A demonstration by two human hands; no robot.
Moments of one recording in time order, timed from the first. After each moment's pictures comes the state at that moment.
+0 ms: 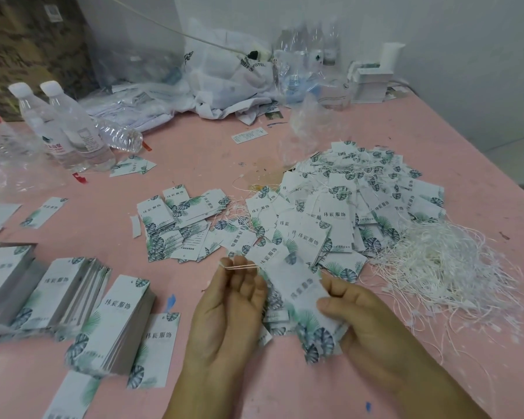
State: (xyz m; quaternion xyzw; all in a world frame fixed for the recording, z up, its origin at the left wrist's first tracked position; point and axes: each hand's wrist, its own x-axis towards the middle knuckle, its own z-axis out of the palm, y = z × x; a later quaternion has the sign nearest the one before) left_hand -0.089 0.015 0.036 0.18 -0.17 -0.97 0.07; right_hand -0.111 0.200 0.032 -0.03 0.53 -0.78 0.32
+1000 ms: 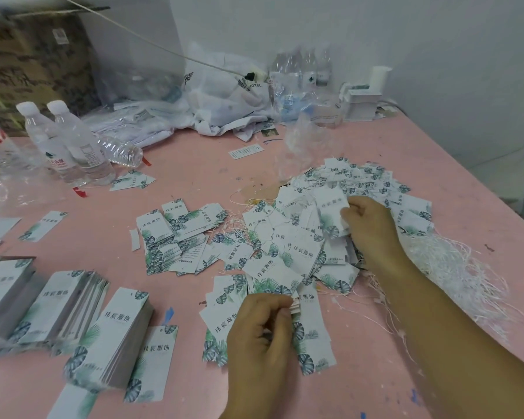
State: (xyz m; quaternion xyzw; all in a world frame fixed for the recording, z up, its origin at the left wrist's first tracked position) left_hand -0.057 0.063 0.039 0.10 -0.74 -0.60 0.27; right_hand -0.233 0.203 0.082 0.01 0.83 -0.55 -0.05
